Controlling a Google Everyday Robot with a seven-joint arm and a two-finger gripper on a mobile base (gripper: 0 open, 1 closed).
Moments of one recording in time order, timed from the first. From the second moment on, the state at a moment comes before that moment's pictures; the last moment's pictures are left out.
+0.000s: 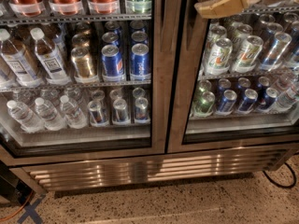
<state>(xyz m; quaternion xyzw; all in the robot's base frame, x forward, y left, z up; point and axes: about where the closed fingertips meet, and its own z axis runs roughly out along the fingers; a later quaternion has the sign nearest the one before) 0.567 -0.118 1.084 -0.65 0.53 0.11 0.53</state>
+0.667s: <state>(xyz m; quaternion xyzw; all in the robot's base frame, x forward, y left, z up) 0.567 -0.118 1.084 -0.65 0.53 0.11 0.53</state>
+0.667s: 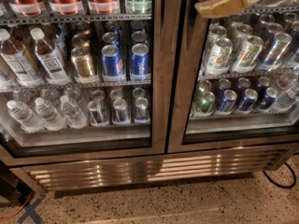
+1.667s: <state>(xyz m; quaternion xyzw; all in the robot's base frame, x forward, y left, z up) 0.566 -0.120 1.086 -0.66 0.53 0.10 0.53</state>
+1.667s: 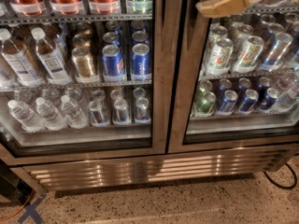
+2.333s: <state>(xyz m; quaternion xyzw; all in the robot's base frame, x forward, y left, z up) 0.565 -0.118 1.085 -0.65 0.53 0.11 0.53</state>
